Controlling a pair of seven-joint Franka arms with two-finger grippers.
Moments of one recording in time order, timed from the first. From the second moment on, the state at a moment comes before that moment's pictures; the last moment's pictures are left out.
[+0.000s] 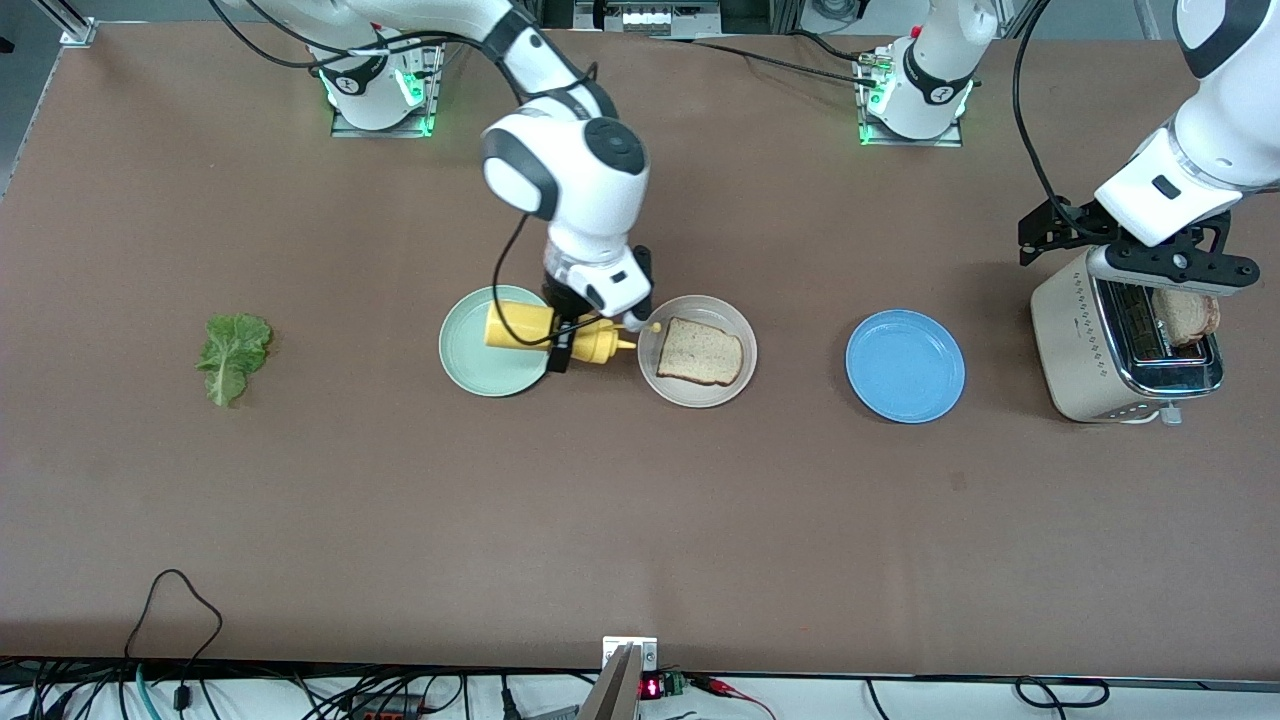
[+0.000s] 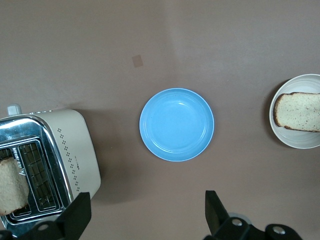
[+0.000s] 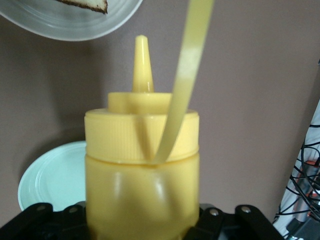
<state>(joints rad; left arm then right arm) -0.09 -0.06 0.01 -1.80 0.01 1.73 0.06 0.75 0.58 0.05 -1.51 -0.55 2.02 -0.48</state>
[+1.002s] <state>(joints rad) -0.09 -0.06 0.00 -1.80 0.01 1.73 0.06 0.92 0.85 -0.01 -1.32 -0.68 2.00 -0.31</state>
